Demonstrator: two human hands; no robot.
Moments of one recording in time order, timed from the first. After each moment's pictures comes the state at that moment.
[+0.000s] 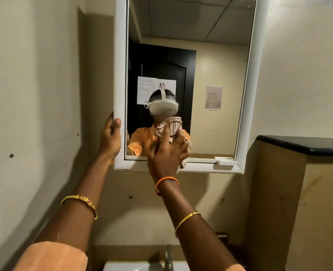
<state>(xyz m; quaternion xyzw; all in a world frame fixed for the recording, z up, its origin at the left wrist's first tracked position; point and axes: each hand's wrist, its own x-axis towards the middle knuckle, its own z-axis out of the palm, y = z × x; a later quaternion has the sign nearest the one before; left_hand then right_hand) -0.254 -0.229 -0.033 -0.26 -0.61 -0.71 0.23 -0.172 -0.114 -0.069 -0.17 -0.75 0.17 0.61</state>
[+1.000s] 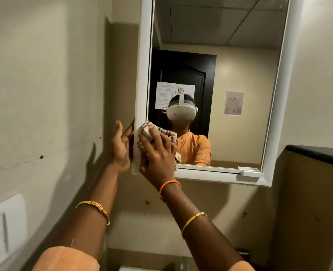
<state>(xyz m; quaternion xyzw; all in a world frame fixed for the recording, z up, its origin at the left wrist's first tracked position) -0.249 -0.251 -0.036 -0.29 -0.46 -0.84 -0.01 -0.201 -0.145 -0.070 0.11 -0.79 0.06 0.60</state>
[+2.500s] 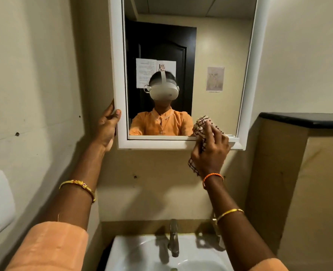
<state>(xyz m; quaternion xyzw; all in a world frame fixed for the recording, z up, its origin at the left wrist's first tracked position) -0.243 -0.249 -0.051 -0.26 -0.58 -0.77 0.10 -0.135 -0.006 -0.127 -0.12 -0.72 0.12 0.67</state>
